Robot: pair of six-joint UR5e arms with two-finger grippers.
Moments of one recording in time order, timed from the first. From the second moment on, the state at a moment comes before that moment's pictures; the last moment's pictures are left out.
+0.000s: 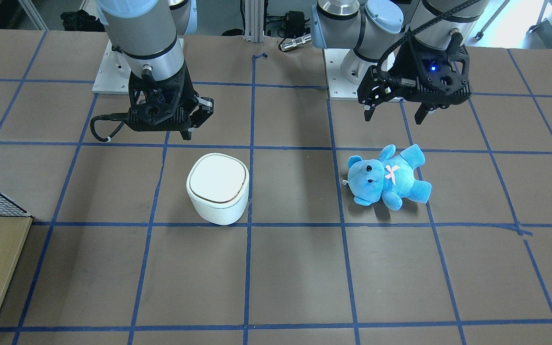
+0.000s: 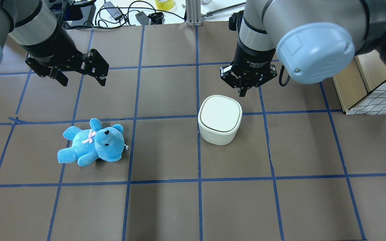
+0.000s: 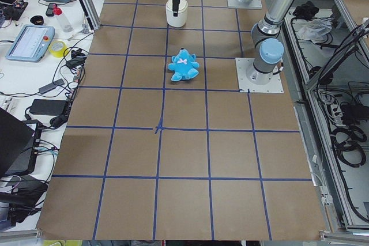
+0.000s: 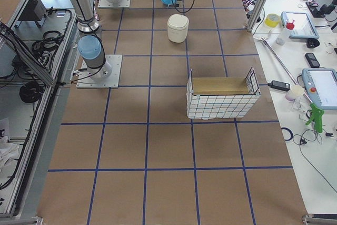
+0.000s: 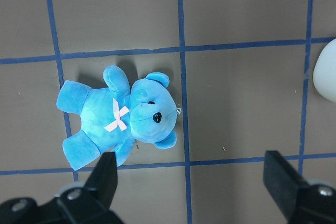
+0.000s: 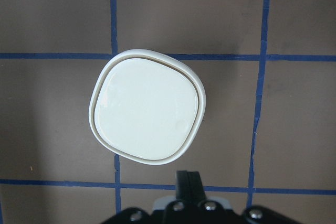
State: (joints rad) left arm -1.54 -1.52 -1.60 -1.55 1.57 0.07; right arm 1.78 -1.47 1.61 -1.69 -1.52 0.19
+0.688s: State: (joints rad) left arm -1.54 -1.52 -1.60 -1.55 1.57 0.07; right arm 1.78 -1.38 1.73 -1.97 -1.47 0.19
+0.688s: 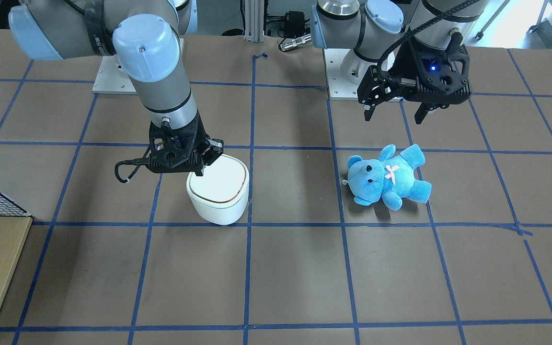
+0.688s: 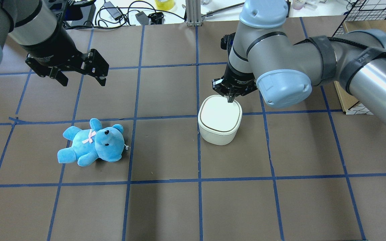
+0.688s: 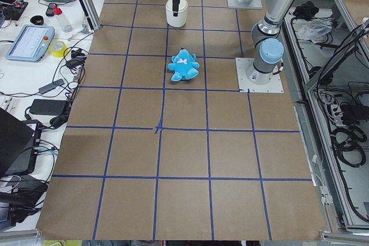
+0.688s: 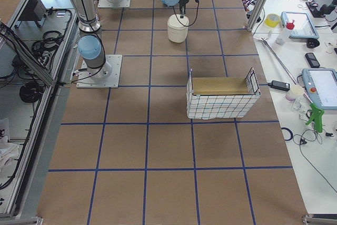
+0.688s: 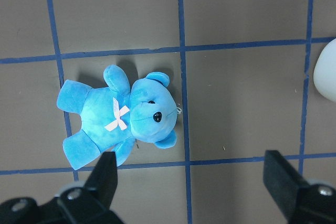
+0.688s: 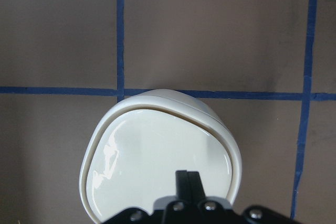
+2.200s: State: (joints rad) left arm -1.54 -1.52 -1.60 -1.55 1.57 0.07; right arm 1.78 -1.37 1.59 -1.72 -1.50 0.19
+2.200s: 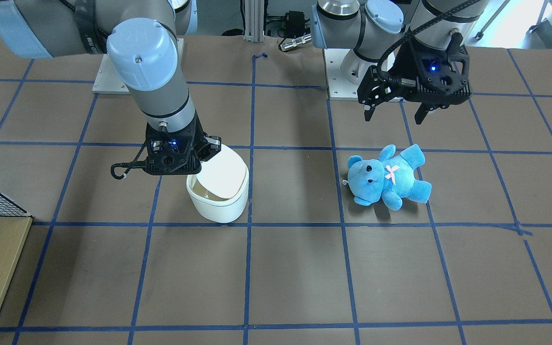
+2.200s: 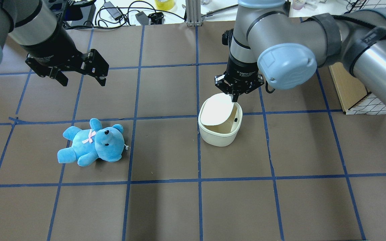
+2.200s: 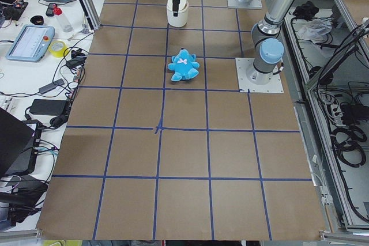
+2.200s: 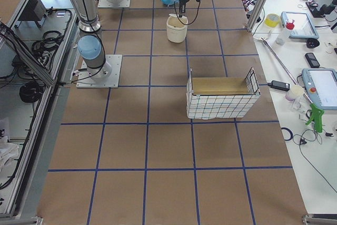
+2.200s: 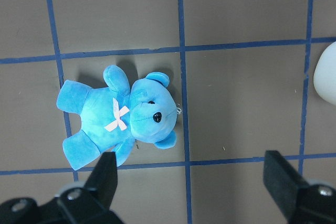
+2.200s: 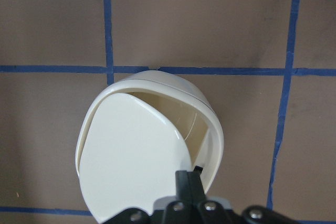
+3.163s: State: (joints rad) left arm -1.54 -1.52 -1.60 -1.55 1.57 0.07; right arm 1.63 -1.42 1.35 -1.44 -1.61 -0.05
